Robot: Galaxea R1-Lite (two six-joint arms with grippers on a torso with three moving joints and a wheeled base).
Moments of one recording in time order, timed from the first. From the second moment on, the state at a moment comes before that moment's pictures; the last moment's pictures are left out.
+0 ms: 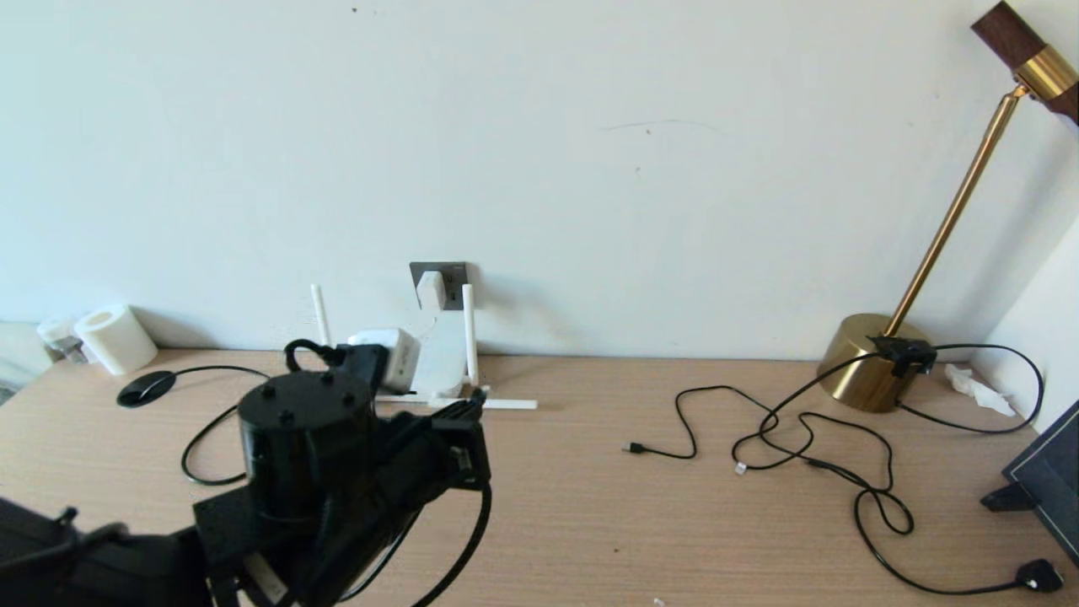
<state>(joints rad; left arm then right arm) -0.74 1.69 -0.51 -0.96 0.44 -0.25 0.22 0.32 -0.20 0.18 -0.38 0.09</state>
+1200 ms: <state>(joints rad) -0.67 2.02 -0.18 -1.52 0.56 -0.26 0.00 0.03 -0.05 0.11 0.04 -0.07</state>
